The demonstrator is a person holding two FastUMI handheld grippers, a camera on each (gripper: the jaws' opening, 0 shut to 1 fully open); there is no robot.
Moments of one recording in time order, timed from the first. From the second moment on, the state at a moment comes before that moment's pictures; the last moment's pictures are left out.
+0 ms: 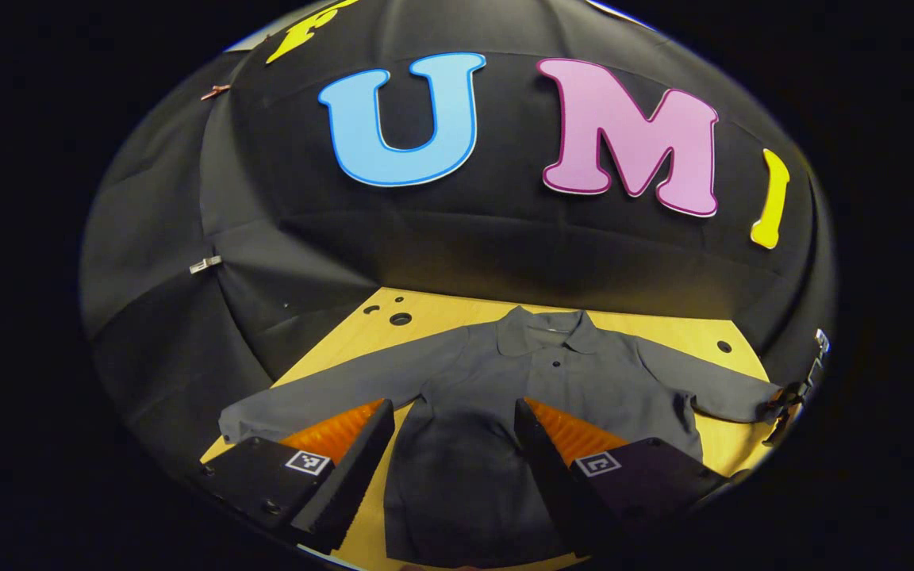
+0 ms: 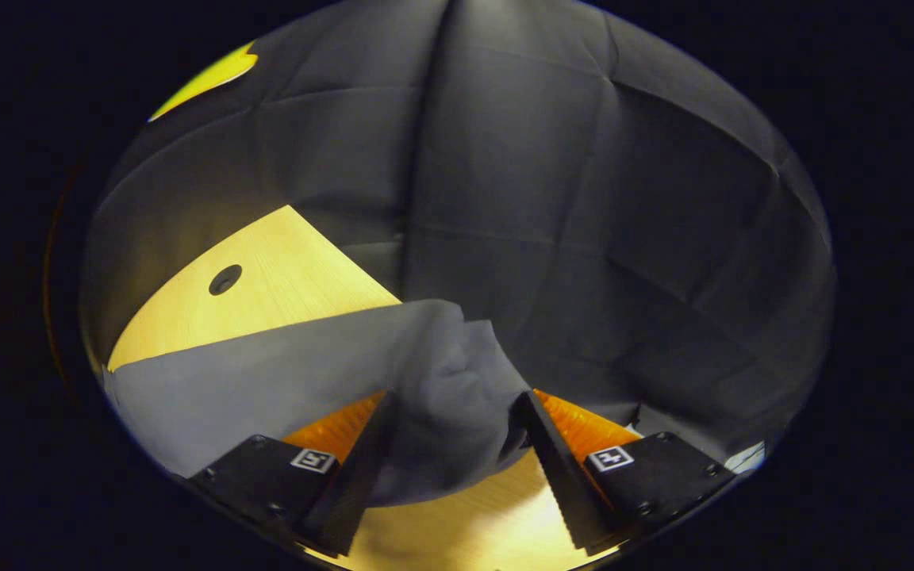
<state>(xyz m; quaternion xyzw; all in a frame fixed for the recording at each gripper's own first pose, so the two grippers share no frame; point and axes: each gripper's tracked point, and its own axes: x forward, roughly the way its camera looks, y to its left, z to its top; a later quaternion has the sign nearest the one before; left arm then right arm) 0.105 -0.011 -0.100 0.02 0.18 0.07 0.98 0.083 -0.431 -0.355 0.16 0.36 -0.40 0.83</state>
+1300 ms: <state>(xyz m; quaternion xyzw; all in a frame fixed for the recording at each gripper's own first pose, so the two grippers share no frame) 0.061 0.084 -0.092 0.01 0.16 0.10 0.98 0.126 -0.376 -0.301 0.02 0.24 -0.19 0.95</state>
